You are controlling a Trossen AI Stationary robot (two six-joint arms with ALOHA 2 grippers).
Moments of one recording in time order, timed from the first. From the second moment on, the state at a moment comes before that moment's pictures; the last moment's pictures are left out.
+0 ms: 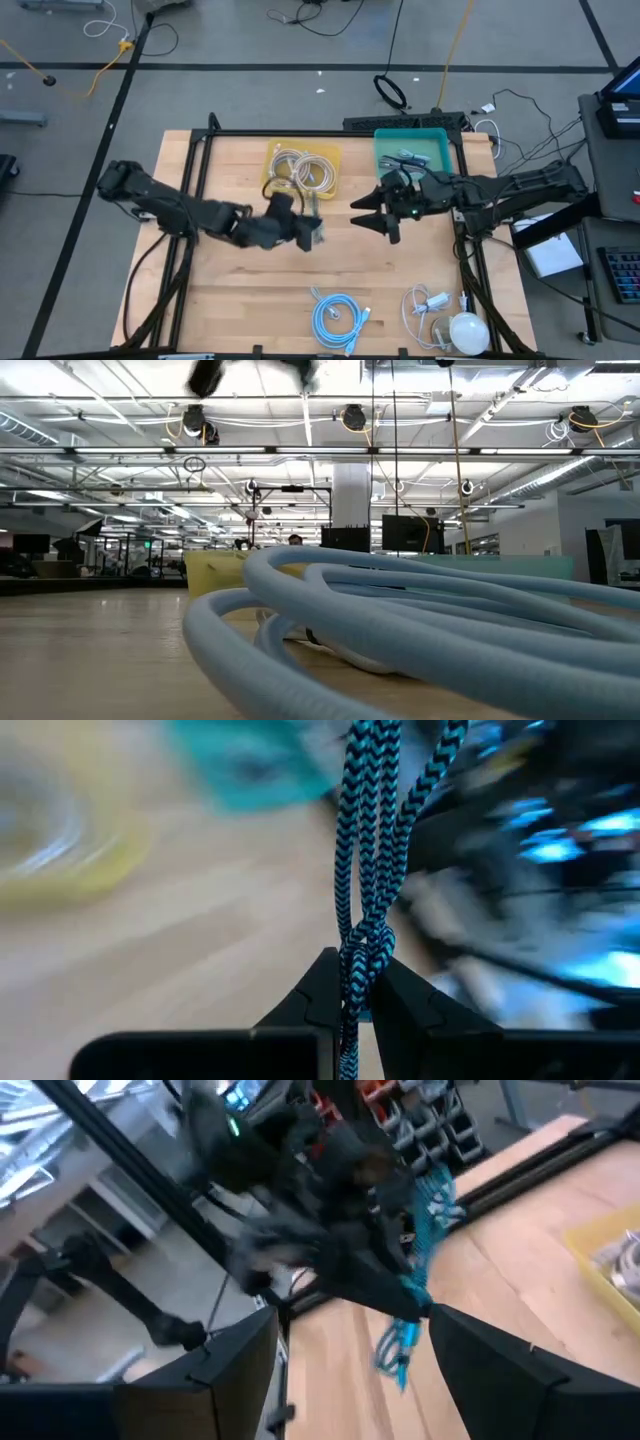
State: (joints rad) left arm -0.33 1.47 1.17 -0.21 -0.62 -1.12; right arm 0.17 1.13 1.04 -0.07 0.06 0.64
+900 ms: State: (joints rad) left arm -0.29 1.54 1.30 0.00 -0.36 -0.84; right arm 0.13 1.31 1.04 0.24 -0.11 0.76
